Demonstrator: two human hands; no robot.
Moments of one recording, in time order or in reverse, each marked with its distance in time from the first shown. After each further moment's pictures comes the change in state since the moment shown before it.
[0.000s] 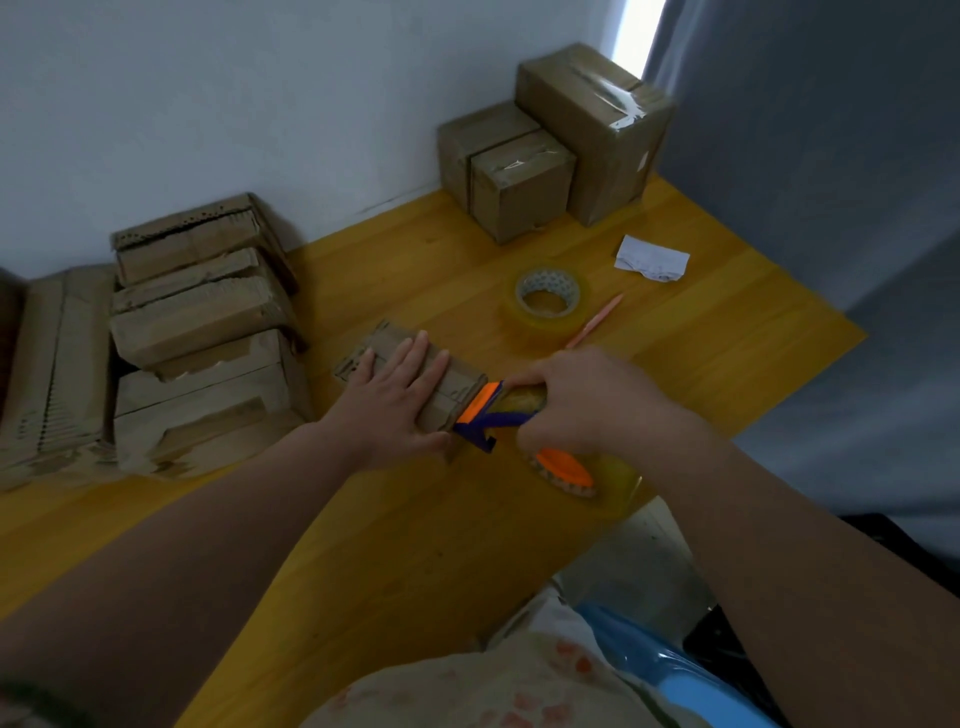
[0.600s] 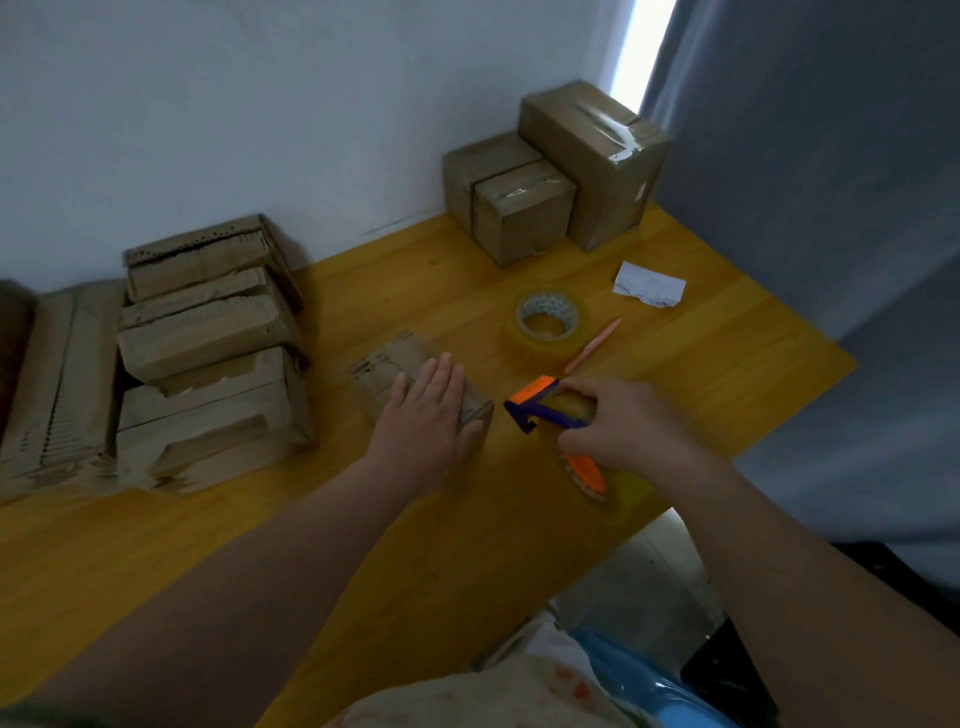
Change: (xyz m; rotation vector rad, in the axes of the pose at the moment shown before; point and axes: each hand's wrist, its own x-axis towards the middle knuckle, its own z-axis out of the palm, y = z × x) left_hand 0.008 0.050 -0.011 -0.140 0.101 -0.176; right_hand 0.014 0.052 0.026 0.316 0.146 0.206
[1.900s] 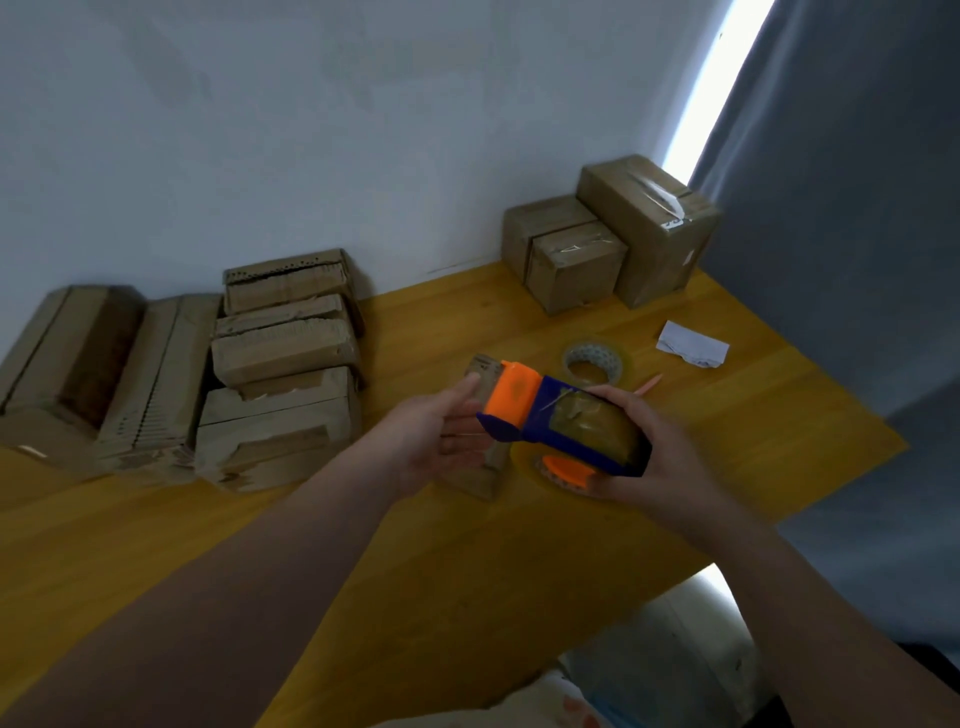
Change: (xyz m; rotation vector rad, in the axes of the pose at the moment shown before) left_hand -0.037 -0.026 -0.062 -1.722 -0.116 -0.433; right_hand -0.032 -0.018 -0.001 0.628 -0.001 -0.478
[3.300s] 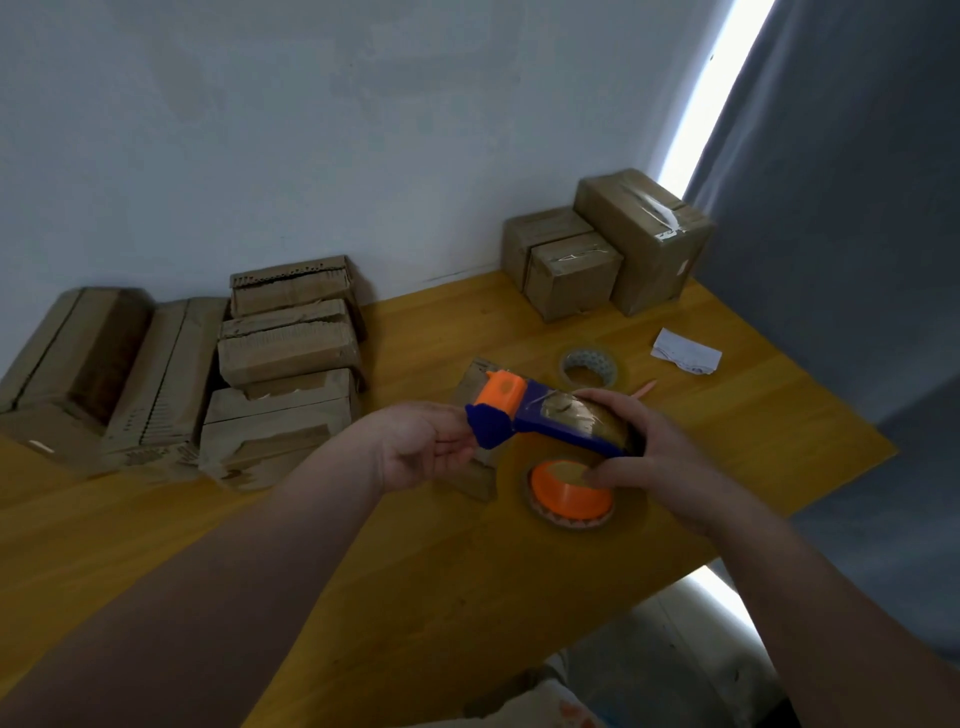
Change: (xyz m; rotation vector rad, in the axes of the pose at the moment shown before) left_hand -0.022 0.011 0.000 -0.083 -0.066 -0.125; right_hand 0.000 -0.022 -0.009 0.102 -0.145 0.154
